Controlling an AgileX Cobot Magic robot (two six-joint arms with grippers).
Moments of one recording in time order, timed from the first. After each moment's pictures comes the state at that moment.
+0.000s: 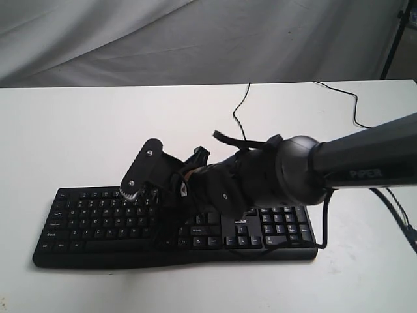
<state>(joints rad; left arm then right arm) 0.13 0.00 -0.01 0.03 0.19 0.09 0.56 2.03 -1.14 0.13 0.02 -0.53</state>
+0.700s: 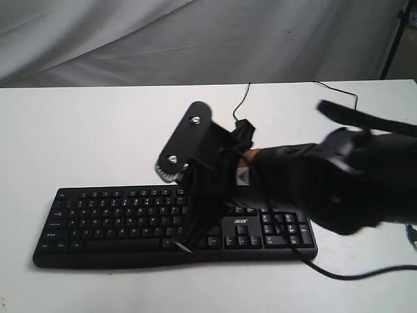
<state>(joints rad) 0.13 0.00 -0.01 0.03 0.19 0.09 0.56 1.60 -0.87 0.14 0.03 -0.50</state>
